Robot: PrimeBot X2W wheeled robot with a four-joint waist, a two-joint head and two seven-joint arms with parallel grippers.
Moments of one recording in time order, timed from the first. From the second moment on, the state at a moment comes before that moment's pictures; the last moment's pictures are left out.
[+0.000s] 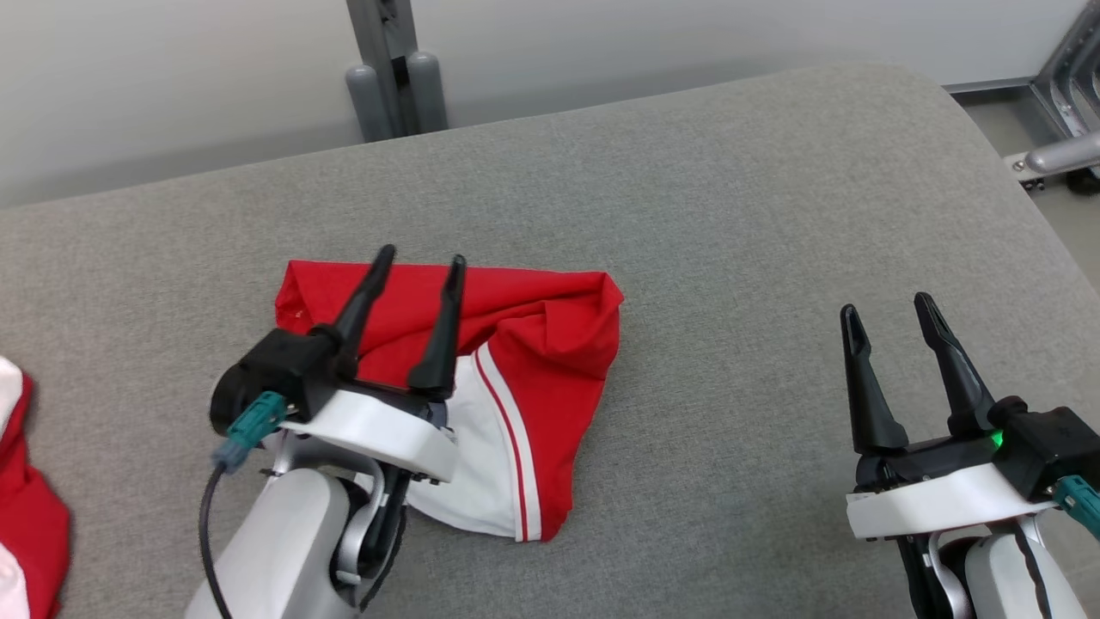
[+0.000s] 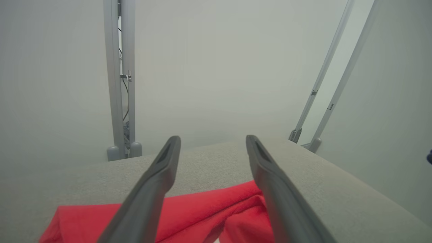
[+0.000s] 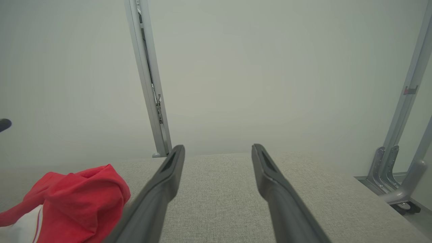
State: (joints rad) left arm -0.36 0.13 -0.43 0.19 -0.46 0.07 -0.18; right arm -0.15 -0.05 0.07 0.08 0.17 0.13 -0.26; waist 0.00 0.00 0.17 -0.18
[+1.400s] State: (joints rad) left arm 0.12 0.35 -0.26 -0.17 -0.44 0.33 -0.09; right arm 0.01 -0.05 0.04 0.05 0.13 0.13 -0.16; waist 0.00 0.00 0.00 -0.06
